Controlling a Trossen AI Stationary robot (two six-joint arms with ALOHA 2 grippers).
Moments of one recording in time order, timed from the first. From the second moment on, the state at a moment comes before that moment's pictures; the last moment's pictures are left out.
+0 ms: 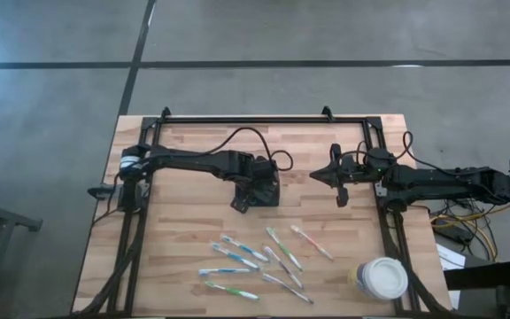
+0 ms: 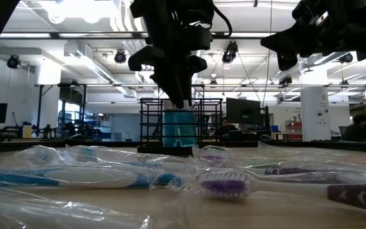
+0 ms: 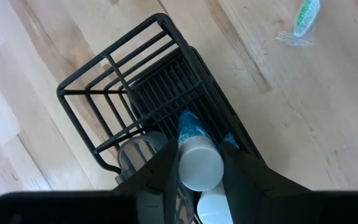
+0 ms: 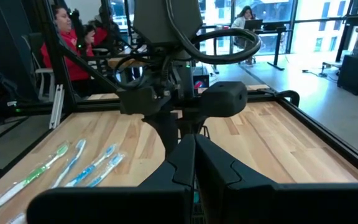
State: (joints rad) left arm 0.05 1.91 1.61 -0.87 -0.03 0.63; right arm -0.24 0.76 0.26 0.46 -0.26 0.07
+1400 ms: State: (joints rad) left arm 0.05 1.91 1.61 -0.85 0.00 0.65; right arm -0.25 0.76 0.26 0.45 -0.26 0.07
